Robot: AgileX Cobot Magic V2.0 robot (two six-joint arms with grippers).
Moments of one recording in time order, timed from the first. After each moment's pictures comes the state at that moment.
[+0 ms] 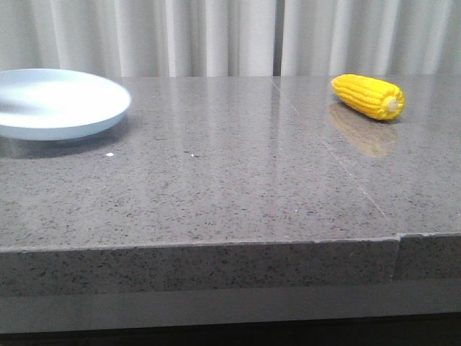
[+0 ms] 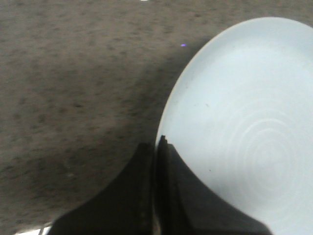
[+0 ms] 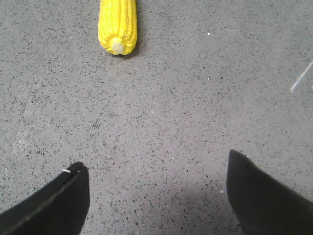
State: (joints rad) left arm 0.11 1.71 -1.38 -0.49 0.82 0.44; right arm 0.04 0.84 -0.72 -0.03 0.56 0.08
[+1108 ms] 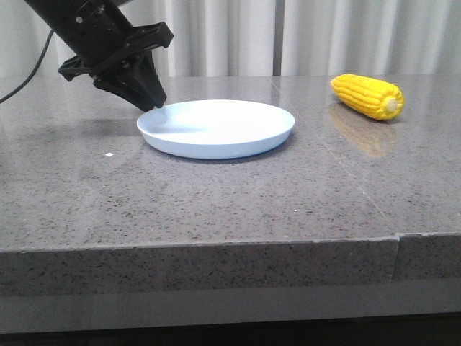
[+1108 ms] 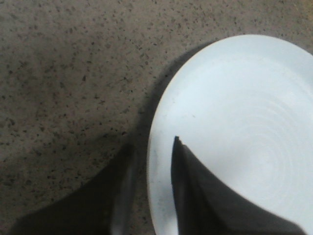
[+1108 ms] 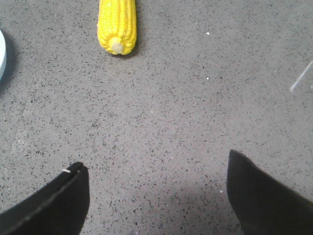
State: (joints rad) left arm -0.26 1.94 -1.59 -0.58 0.80 0.39; right arm 0.04 0.84 -0.72 -0.03 0.56 0.08
